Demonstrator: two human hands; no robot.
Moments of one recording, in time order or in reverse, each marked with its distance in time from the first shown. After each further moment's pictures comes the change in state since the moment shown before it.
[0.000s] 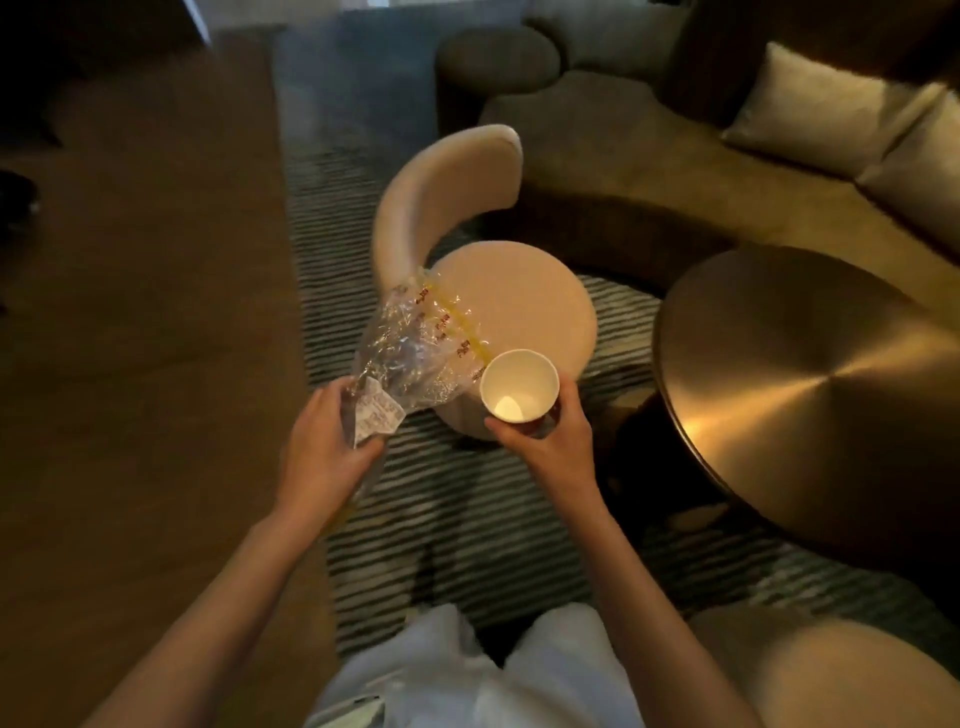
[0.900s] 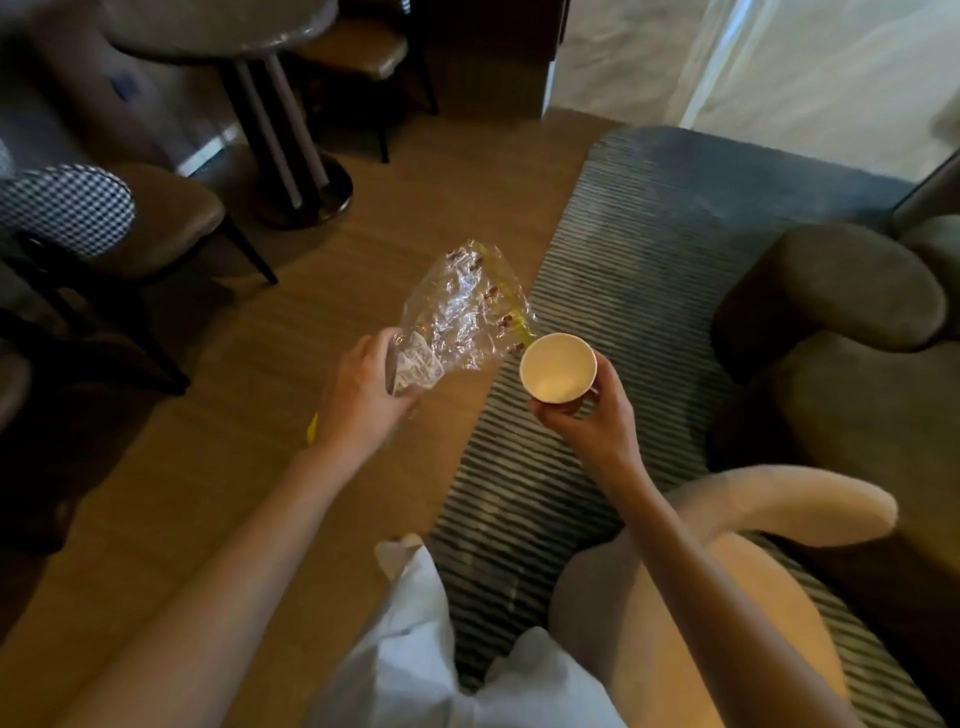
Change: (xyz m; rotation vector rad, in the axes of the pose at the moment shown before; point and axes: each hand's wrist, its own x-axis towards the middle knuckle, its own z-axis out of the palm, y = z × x) left_hand 0.425 -0.182 -0.251 0.131 0.439 -0.334; right_hand 0.454 -0.180 0.401 -0.175 -0.545 -0.334
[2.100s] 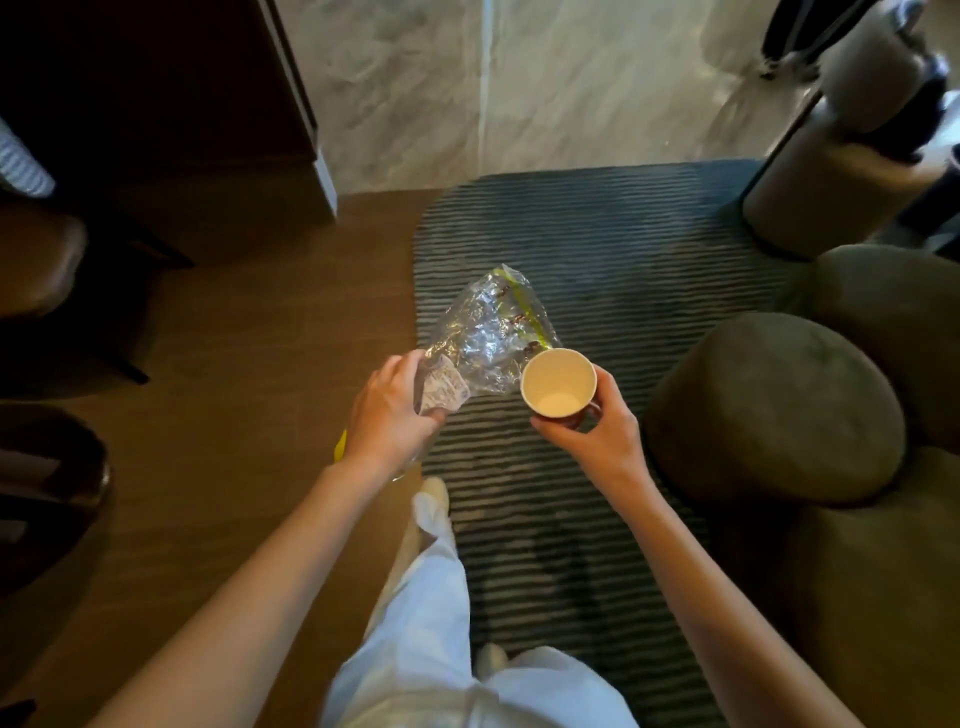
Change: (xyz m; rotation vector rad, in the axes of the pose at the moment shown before) left_hand 0.873 0.300 0.290 -0.032 -0.367 0.415; right_hand 0.811 0.140 -0.177 0.041 0.347 0.255
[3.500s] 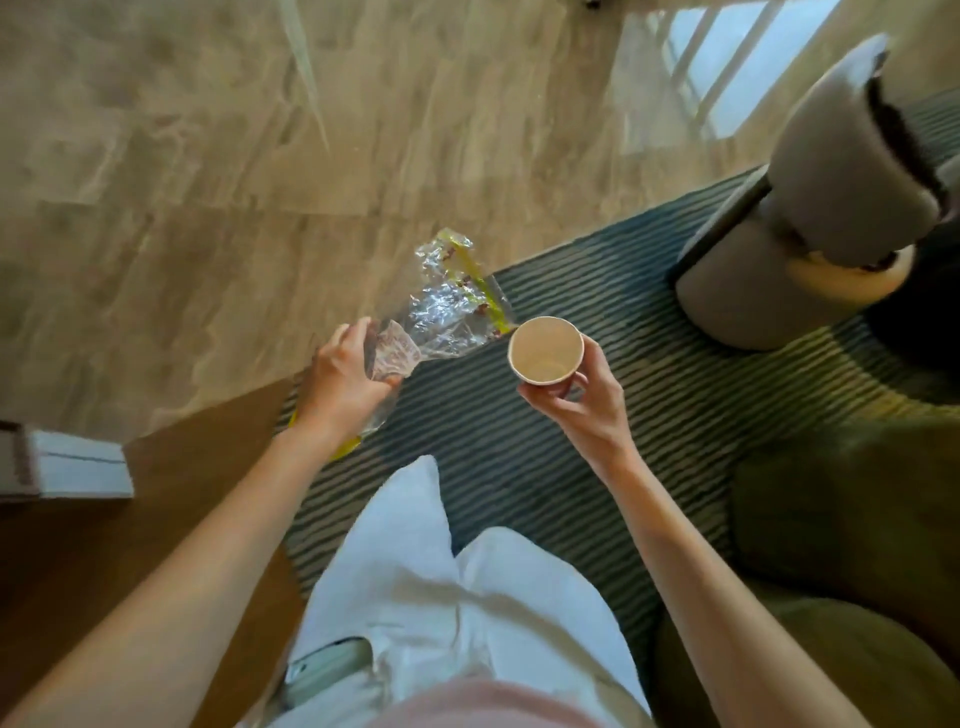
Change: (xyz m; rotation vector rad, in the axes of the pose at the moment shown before) left_hand 1.096 0.160 0.123 0.013 -0.222 0.145; right_hand 1.008 0.044 -0.168 0.048 0.322 0.157
